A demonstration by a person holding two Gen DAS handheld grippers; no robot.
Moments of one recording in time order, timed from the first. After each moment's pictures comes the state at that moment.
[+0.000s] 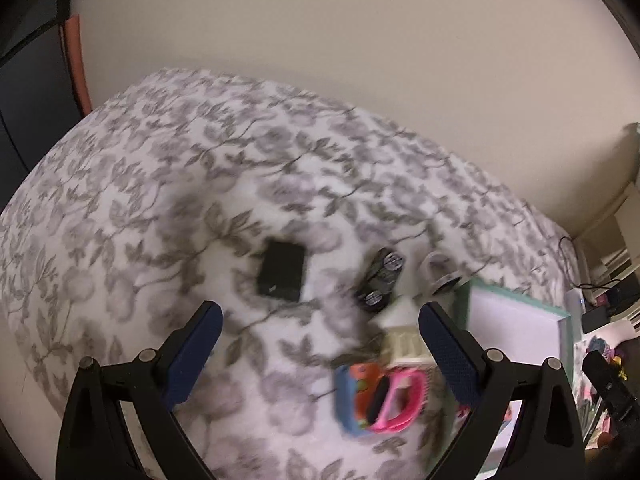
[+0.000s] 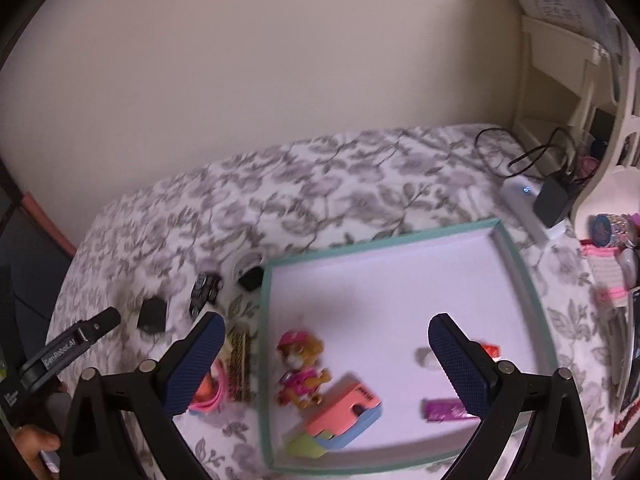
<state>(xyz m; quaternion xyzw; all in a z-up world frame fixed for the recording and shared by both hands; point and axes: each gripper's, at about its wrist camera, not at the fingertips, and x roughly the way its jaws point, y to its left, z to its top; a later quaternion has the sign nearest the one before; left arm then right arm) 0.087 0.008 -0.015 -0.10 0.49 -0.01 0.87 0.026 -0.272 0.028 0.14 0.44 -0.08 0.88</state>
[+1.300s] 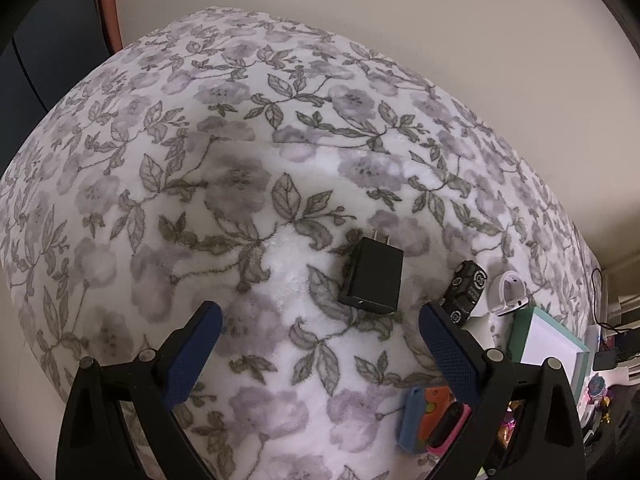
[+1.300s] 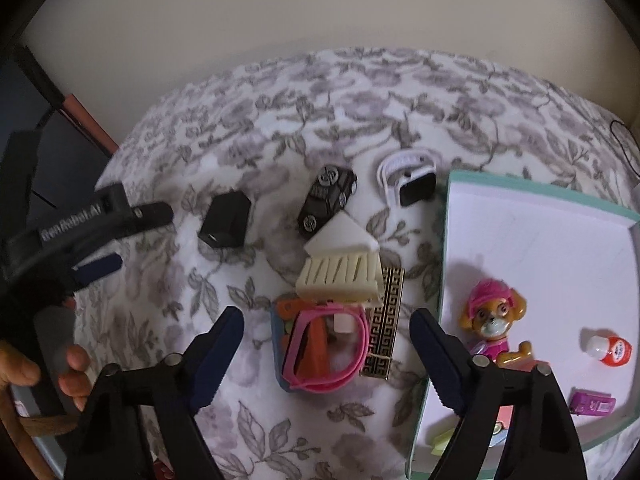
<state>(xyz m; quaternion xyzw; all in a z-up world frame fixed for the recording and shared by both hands) 0.134 0.069 -0.049 -0.15 0.56 0.04 0.82 0.077 -0.148 -0.043 0.09 0.55 0.06 0.83</state>
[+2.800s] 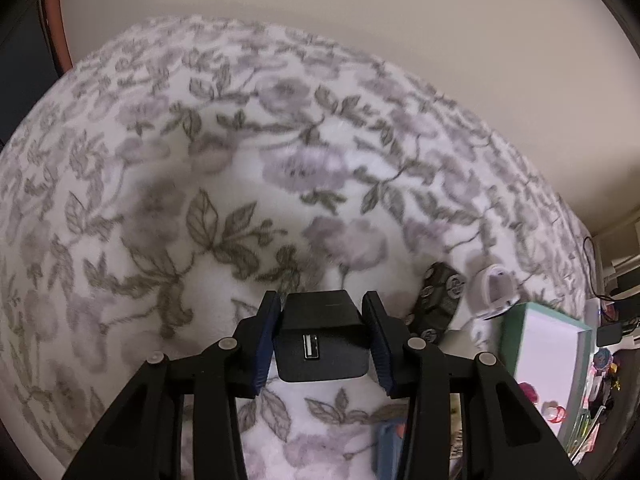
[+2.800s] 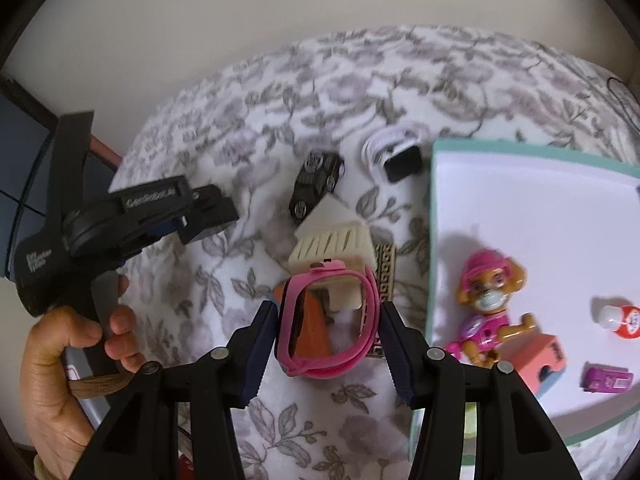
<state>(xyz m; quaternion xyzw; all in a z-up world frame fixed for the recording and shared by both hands) 0.167 0.028 -0.063 -0.11 0.55 -0.03 0.83 0.069 -0.171 -0.036 0.16 0.56 0.07 0.81</state>
